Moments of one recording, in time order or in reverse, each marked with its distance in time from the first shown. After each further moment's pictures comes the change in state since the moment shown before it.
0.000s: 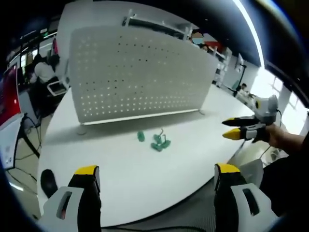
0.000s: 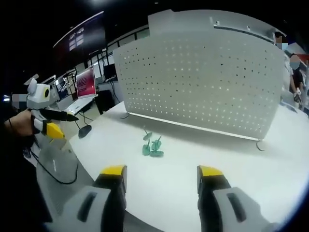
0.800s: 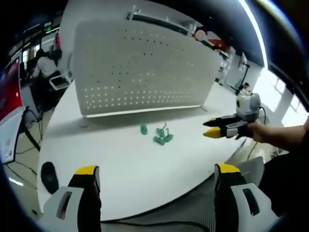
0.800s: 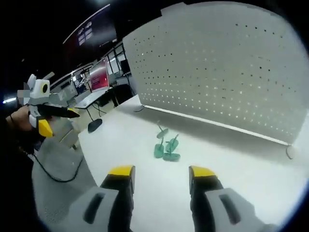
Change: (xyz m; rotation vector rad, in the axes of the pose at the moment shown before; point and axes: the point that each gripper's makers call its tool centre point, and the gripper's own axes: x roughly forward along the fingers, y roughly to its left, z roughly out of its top) left arm -0.002 0.007 -0.015 -0.030 0.046 0.013; right arm 0.085 0.022 -0.007 -0.035 0.041 0.241
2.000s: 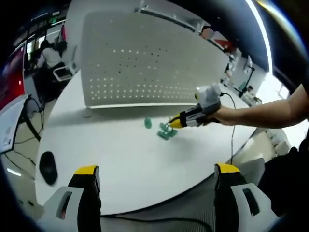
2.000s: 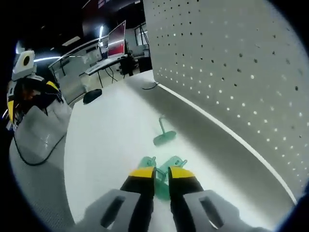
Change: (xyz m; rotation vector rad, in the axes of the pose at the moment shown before) left arm -0.001 0.016 -0.013 -0.062 0.026 0.022; right arm 0.122 -0.016 0.002 -0.269 0.219 0.148
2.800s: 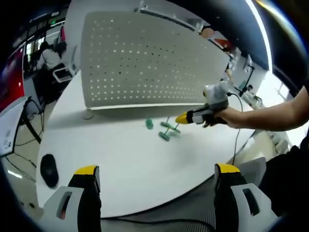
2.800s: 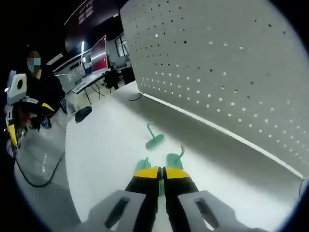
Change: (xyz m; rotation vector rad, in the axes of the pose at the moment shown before) left arm 0.003 -0.001 0.006 0.021 -0.007 0.000; right arm -0.033 -0.016 0.002 0.198 -0.086 -0.122
